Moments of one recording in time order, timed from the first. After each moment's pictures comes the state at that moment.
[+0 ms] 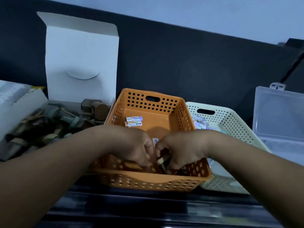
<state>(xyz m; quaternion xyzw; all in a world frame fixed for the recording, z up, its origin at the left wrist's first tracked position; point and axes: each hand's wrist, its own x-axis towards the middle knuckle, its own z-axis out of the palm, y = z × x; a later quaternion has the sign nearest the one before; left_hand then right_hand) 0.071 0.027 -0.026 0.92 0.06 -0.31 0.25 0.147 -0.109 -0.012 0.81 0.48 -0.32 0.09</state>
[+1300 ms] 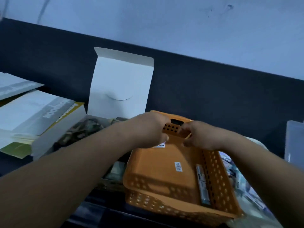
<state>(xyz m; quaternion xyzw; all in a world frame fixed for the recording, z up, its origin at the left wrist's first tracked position) 0.062 0.066 0.014 0.98 0.10 0.05 0.15 0.198 -0.066 0.012 0.89 0.44 -0.13 -0.02</state>
